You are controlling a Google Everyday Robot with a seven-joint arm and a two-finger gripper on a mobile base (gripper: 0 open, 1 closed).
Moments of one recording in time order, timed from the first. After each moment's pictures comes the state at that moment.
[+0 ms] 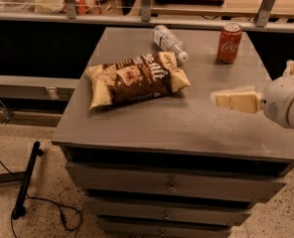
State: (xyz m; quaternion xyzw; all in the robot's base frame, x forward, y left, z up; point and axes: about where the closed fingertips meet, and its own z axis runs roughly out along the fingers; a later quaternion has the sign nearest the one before) arm 0.514 -0.255 0.928 -0.17 0.79 -0.02 0.58
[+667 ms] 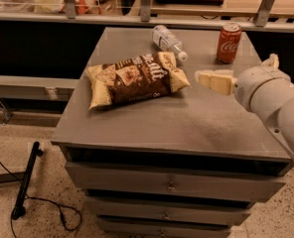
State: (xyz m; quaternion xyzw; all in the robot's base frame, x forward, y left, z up) arm 0.576 -0.237 0.929 -0.09 0.76 -0.02 0.64
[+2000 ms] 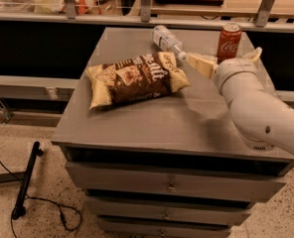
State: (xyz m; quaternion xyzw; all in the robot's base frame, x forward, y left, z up) arm 0.656 -0.236 0.921 -0.01 0.70 -0.04 0.71
